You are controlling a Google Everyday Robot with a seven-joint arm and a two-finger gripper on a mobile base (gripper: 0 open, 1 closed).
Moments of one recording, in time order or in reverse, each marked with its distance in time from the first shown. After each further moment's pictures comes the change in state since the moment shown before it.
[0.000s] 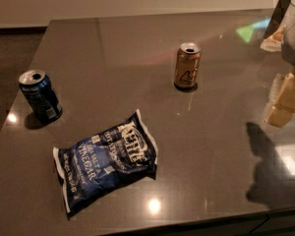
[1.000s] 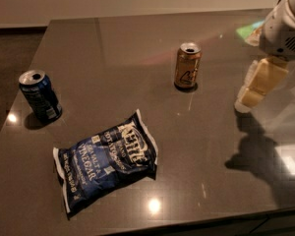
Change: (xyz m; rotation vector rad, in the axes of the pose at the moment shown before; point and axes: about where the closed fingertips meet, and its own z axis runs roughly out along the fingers) arm -0.021 -0.043 0.030 -0.003 -0.091 0.071
